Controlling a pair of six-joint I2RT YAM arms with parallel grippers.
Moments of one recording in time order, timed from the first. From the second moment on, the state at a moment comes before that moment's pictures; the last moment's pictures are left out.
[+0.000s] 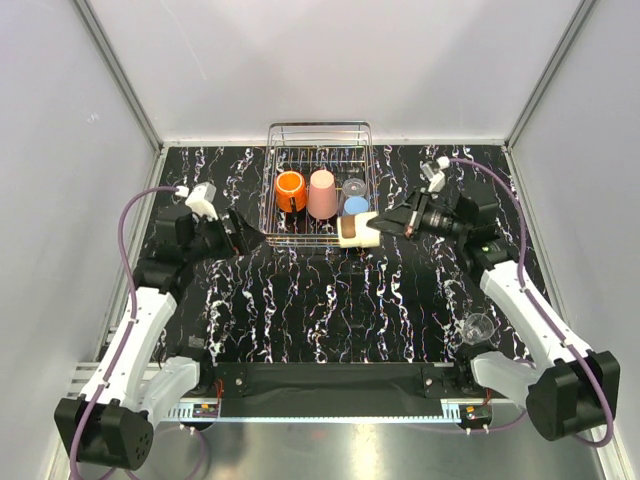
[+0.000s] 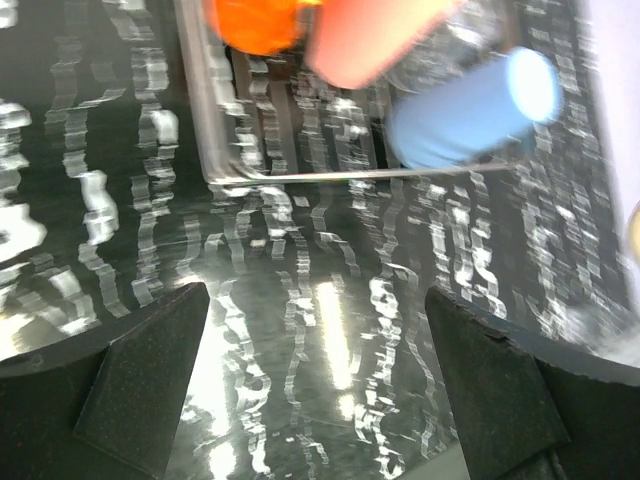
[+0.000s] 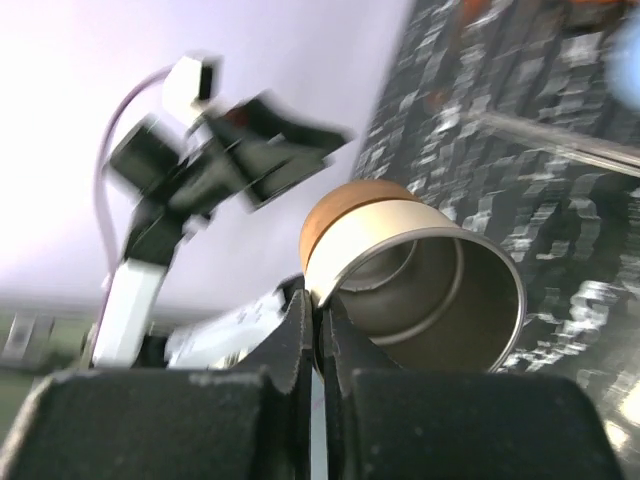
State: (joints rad) left arm -0.13 0.90 0.80 -0.44 0.35 -0.42; right arm 0.24 1.08 0.85 0.04 -0.84 0.99
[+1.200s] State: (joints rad) left arm -0.54 0.71 0.73 0.06 0.71 -0.59; right arm 0.58 1.07 0.92 0.28 -0.91 1.05
